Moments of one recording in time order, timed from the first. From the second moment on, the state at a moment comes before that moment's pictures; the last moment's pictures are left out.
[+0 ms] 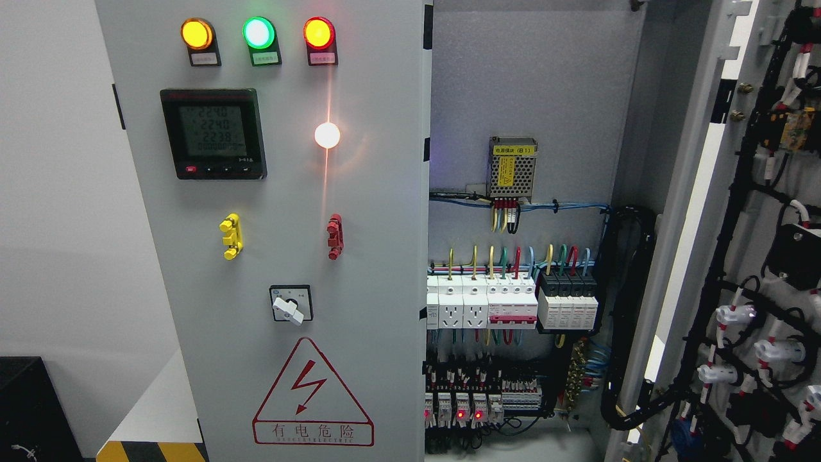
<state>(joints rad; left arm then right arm) 0.12 0.16 -0.50 -0.38 0.38 -0.10 0.11 0.09 0.12 0.00 -0.14 0.00 0.07 -0.01</state>
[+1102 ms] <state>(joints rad) 0.12 -0.02 -0.02 -0.13 0.01 -0.09 0.11 0.45 0.03 0.14 -1.02 0.00 0.02 -0.01</state>
